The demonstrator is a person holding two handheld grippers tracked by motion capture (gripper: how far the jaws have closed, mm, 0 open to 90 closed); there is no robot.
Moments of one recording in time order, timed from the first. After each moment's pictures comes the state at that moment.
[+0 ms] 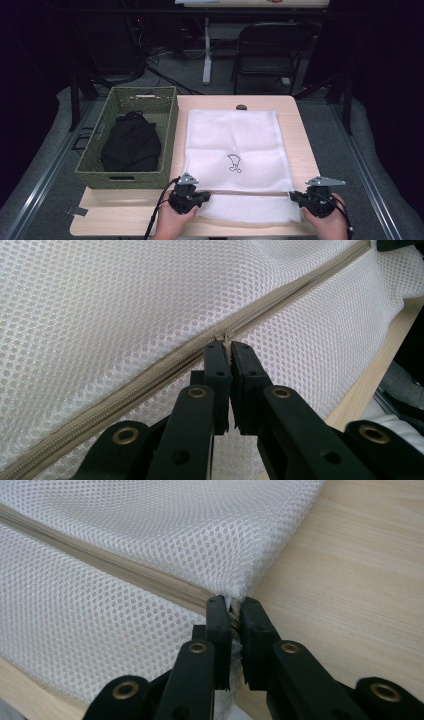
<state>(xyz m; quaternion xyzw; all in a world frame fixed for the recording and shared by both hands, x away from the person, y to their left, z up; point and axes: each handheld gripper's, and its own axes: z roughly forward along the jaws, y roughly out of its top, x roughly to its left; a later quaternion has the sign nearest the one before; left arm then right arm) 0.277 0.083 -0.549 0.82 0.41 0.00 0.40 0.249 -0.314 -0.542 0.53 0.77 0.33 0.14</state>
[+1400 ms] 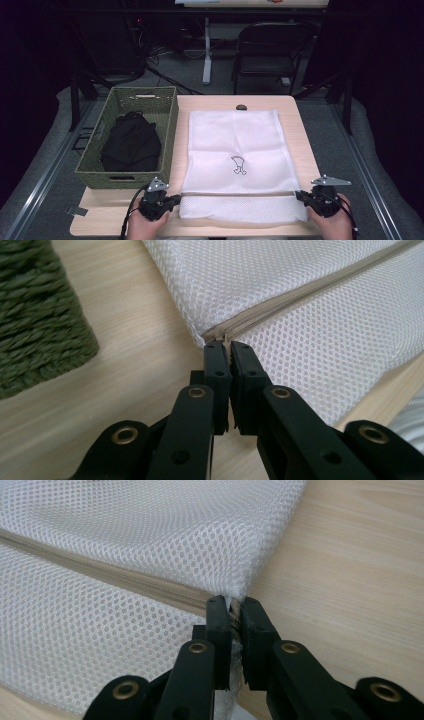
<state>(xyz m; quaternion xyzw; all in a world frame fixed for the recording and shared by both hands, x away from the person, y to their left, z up) 0.257 0.159 -0.551 0.81 0.47 0.05 0.36 0.250 -0.328 -0.543 0.55 0.76 0.32 0.15</state>
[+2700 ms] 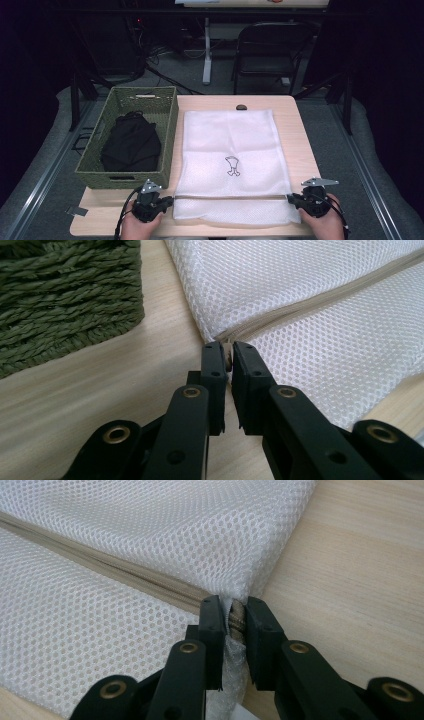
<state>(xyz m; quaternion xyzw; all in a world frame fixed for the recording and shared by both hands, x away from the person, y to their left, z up) 0.257 0.175 -0.561 0.80 0.49 0.06 0.34 0.257 -0.315 -0.562 0.53 0.78 0.31 0.12</state>
